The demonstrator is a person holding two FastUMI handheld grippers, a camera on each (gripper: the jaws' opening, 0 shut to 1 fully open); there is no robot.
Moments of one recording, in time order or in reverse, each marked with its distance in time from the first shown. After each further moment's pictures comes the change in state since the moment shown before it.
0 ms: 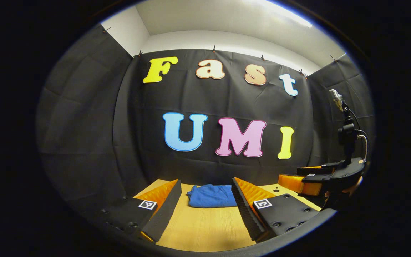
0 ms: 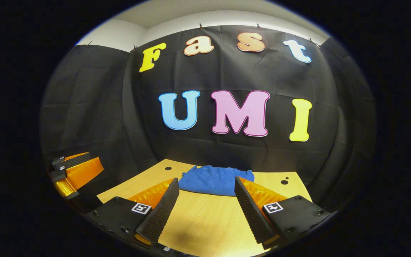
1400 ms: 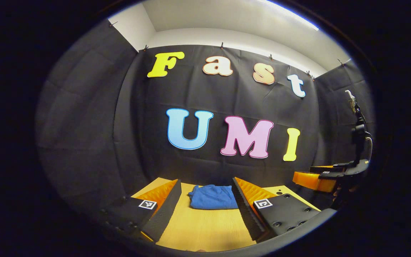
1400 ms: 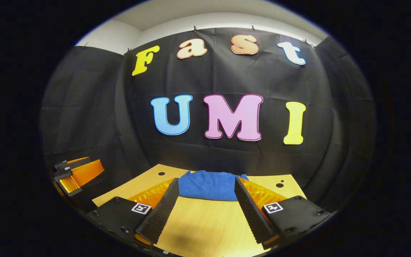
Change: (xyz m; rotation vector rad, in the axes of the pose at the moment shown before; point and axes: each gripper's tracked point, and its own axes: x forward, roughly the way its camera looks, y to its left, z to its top) left arm 0.034 0.019 -0.005 -0.028 0.002 0.006; right arm 0.016 -0.014 0.013 0.005 -0.042 -0.050
